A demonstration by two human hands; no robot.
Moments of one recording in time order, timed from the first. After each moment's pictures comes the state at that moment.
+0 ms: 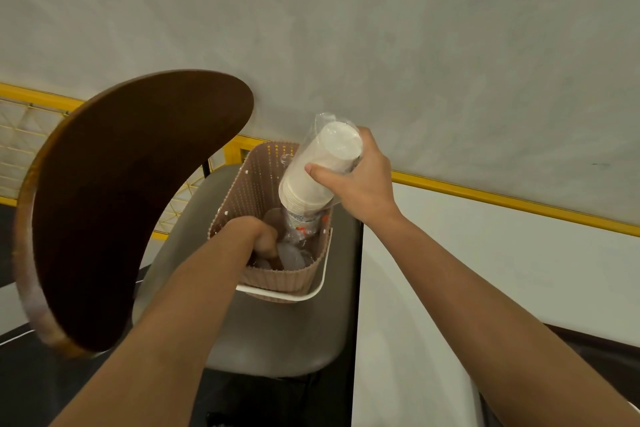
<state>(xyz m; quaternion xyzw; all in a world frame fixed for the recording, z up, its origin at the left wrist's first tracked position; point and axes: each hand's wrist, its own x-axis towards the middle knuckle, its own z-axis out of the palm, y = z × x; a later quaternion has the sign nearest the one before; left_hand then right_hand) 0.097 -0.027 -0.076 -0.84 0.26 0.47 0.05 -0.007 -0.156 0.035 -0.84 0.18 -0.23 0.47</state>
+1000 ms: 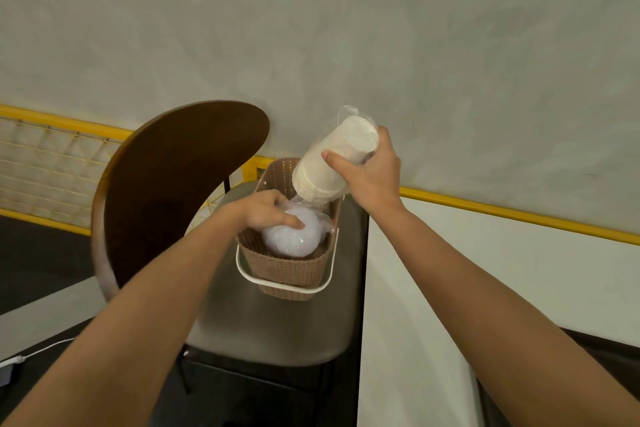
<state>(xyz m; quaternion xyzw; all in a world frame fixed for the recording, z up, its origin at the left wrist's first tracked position) 0.076 0.007 0.007 -0.88 0.22 0.31 -0.28 -0.026 -0.144 0.070 -0.79 0.19 -0.32 0.48</state>
